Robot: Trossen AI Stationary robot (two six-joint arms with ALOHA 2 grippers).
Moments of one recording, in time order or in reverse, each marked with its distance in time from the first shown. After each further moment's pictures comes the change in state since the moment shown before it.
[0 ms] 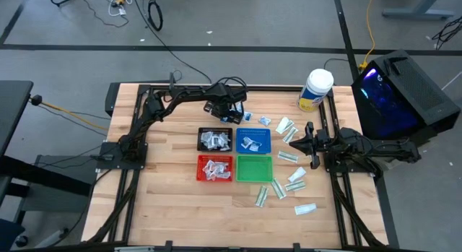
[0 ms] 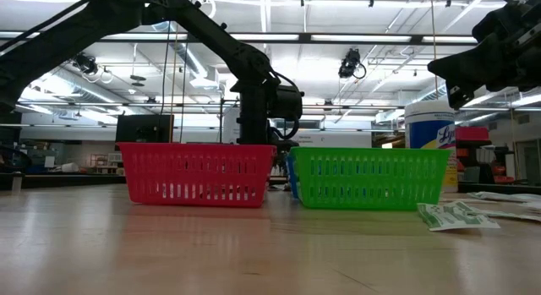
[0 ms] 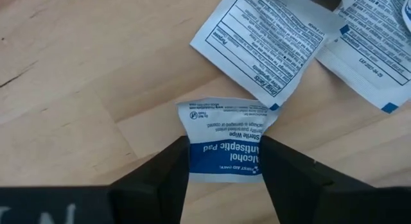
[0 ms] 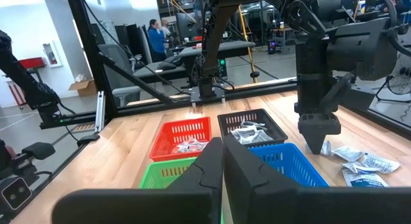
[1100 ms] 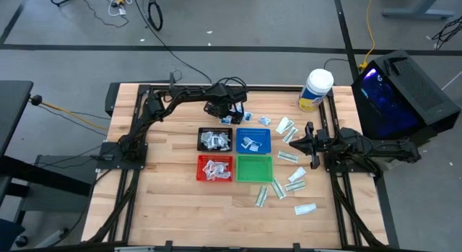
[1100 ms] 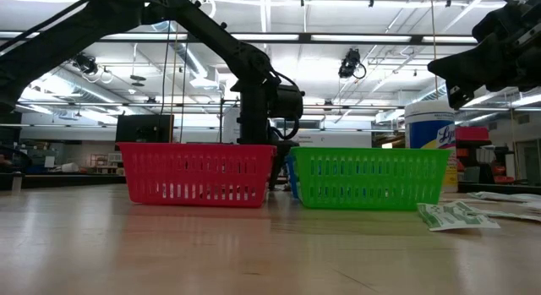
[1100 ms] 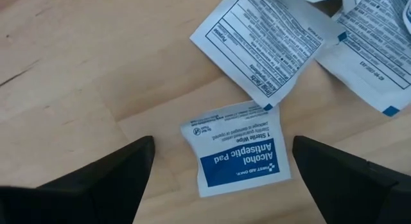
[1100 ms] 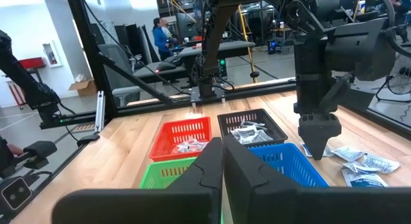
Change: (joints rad) left arm 0.005 -0.010 0.001 -0.003 -0.027 -0.023; right arm 0.000 0.000 0.000 0.000 0.000 0.000
